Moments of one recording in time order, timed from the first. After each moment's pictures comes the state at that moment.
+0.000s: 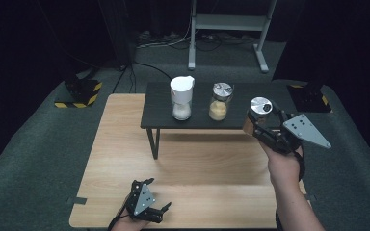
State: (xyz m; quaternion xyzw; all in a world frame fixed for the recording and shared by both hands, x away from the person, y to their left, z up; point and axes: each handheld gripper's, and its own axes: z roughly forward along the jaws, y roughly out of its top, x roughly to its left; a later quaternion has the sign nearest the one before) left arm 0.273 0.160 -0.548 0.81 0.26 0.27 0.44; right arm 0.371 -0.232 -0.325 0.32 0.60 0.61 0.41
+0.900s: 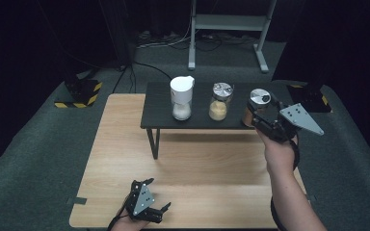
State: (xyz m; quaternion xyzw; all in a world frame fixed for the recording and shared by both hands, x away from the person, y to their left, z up) left arm 0.272 0.162 -0.547 0.81 0.26 0.27 0.45; right arm 0.405 -0.233 -0.327 0.34 0.59 0.61 0.41
